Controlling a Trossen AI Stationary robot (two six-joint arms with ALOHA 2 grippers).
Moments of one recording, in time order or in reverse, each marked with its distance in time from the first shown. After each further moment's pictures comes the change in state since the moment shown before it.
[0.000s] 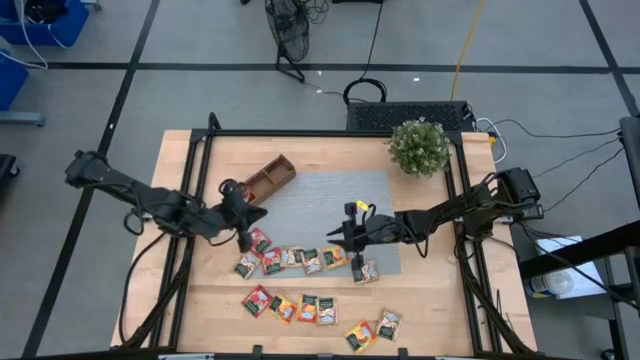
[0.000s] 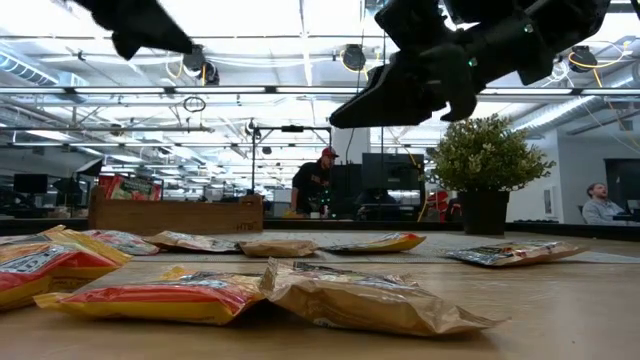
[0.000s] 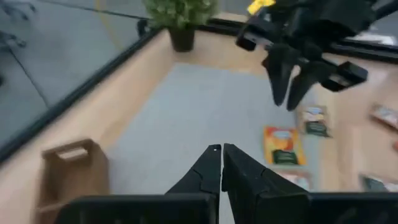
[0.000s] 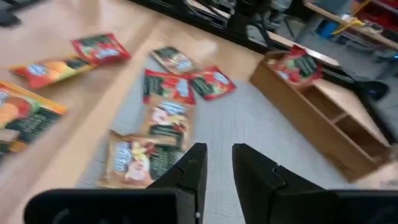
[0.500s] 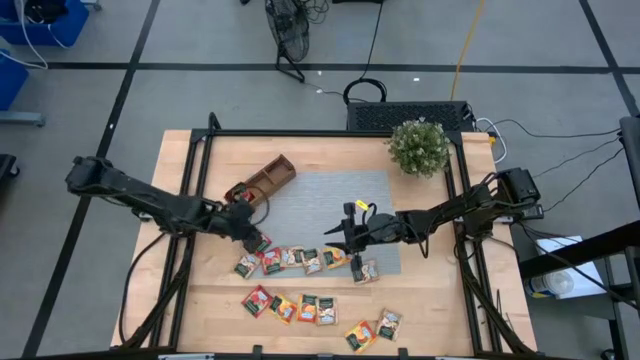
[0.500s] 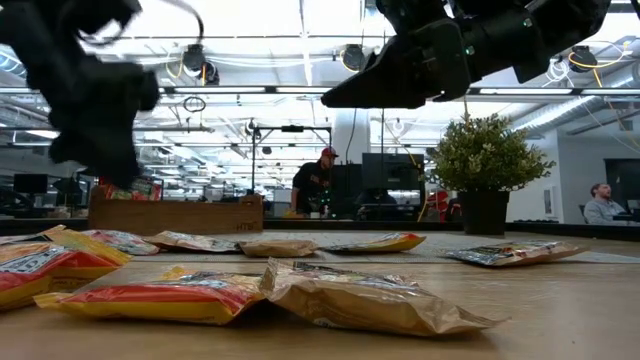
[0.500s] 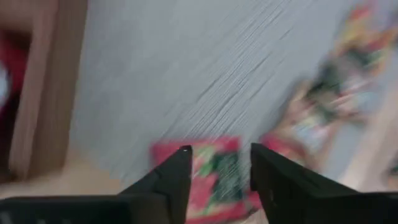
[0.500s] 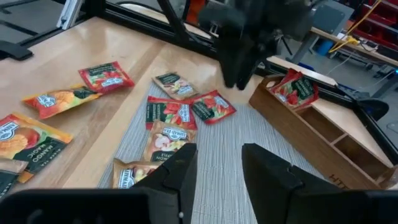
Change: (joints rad) left arm 0.157 0.155 -0.204 -0.103 0.420 -0.609; right arm 0.000 0.000 0.000 0.083 -0.018 0.005
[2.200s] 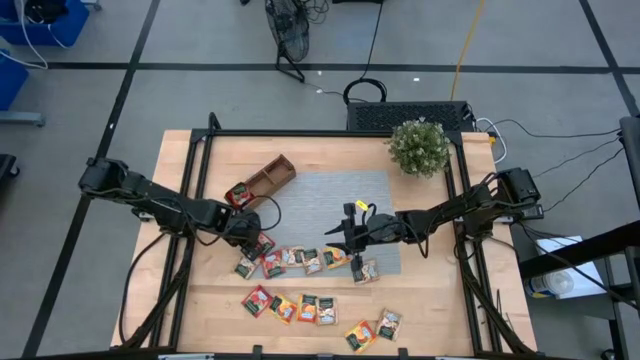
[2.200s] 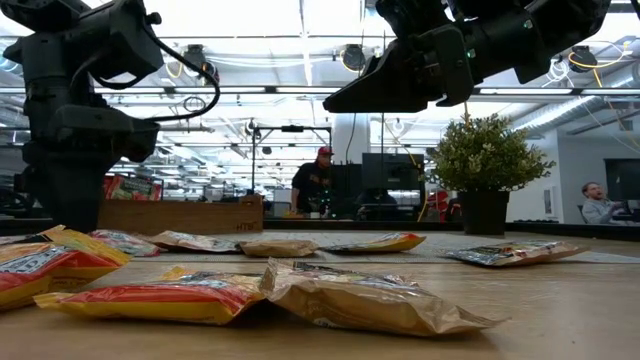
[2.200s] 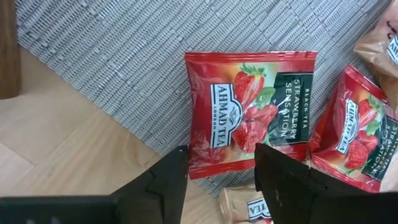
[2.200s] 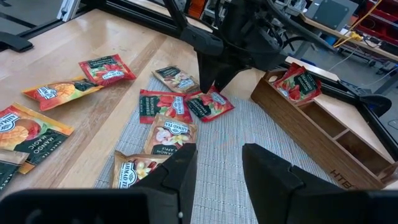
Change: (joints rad) left arm 0.044 0.198 0.010 -0.016 0.241 0.007; right arm 0.000 0.000 0.000 -0.024 -0.002 -0.004
